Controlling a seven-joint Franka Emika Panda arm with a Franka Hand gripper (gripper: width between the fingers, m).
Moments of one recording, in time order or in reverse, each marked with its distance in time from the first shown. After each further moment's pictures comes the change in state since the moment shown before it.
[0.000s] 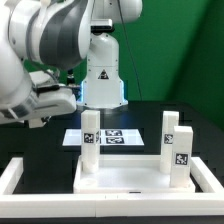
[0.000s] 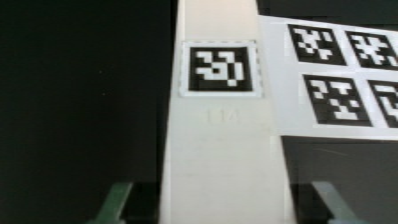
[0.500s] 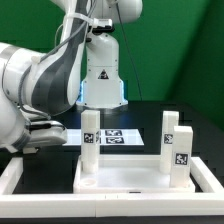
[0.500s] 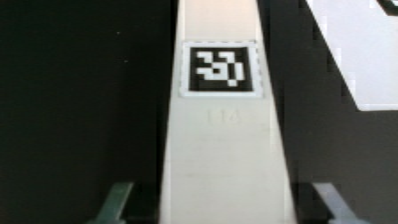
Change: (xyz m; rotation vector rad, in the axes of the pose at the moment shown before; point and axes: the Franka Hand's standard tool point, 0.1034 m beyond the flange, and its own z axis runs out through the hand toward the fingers) arm 0.026 0.022 0.037 -0.006 -0.060 0.026
